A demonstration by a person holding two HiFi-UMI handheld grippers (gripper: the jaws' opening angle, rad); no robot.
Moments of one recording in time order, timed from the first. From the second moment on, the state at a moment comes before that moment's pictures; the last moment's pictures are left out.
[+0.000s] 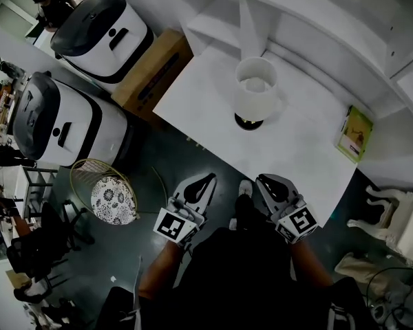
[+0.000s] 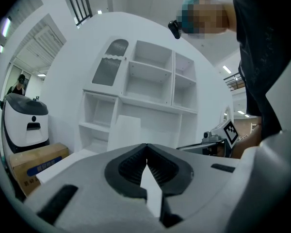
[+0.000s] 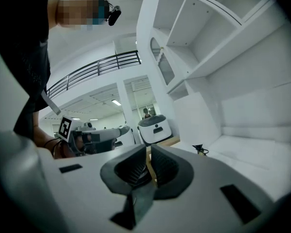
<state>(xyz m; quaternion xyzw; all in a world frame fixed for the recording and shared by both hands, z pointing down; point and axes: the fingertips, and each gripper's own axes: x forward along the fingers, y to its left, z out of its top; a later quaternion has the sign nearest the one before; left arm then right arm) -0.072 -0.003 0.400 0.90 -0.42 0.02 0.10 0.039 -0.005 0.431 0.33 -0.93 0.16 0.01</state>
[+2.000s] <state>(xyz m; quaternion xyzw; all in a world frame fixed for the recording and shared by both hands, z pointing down) -0.110 -0.135 0.560 0.88 -0.44 0.06 0.15 0.023 -0.231 0.646 0.42 -0.89 0.12 0.11</state>
